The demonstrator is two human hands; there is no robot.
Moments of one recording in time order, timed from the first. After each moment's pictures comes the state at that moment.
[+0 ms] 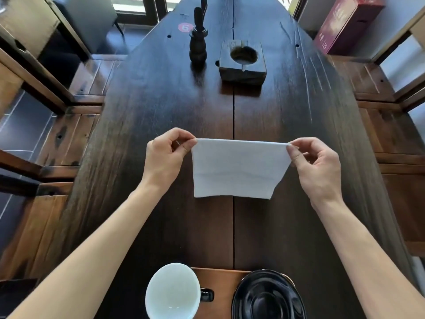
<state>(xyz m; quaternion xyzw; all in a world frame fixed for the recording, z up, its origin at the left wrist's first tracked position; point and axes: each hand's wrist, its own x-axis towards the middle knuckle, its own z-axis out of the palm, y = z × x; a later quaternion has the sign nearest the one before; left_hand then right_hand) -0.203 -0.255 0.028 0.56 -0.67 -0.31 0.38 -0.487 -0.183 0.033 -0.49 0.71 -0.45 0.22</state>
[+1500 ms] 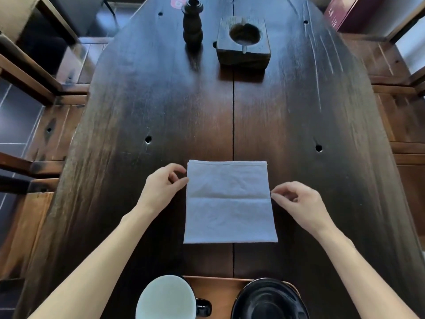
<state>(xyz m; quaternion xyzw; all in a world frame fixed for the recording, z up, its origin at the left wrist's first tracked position) -0.187 -0.244 -0.065 0.64 -0.64 -0.41 0.15 -0.512 -0.150 -0.058 -0.52 0.74 -0.22 0.36</state>
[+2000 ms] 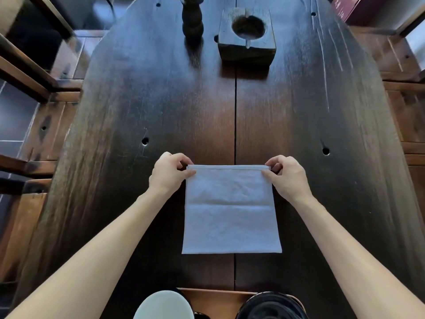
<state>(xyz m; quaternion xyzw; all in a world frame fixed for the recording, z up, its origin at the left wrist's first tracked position) -0.212 -0.293 -0.089 0.68 -0.61 -0.37 0.13 -0.499 -0.235 -0.093 -0.51 0.79 -0.19 0.28</state>
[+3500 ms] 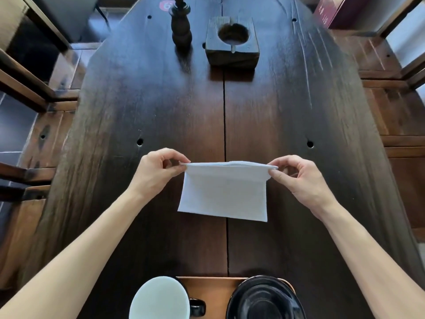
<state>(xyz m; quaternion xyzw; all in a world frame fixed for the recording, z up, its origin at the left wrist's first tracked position) -0.199 -0.269 -0.035 0.55 -0.69 -0.41 0.23 -0.525 -0.182 -0.034 -0.50 0.70 -0.33 0.39</state>
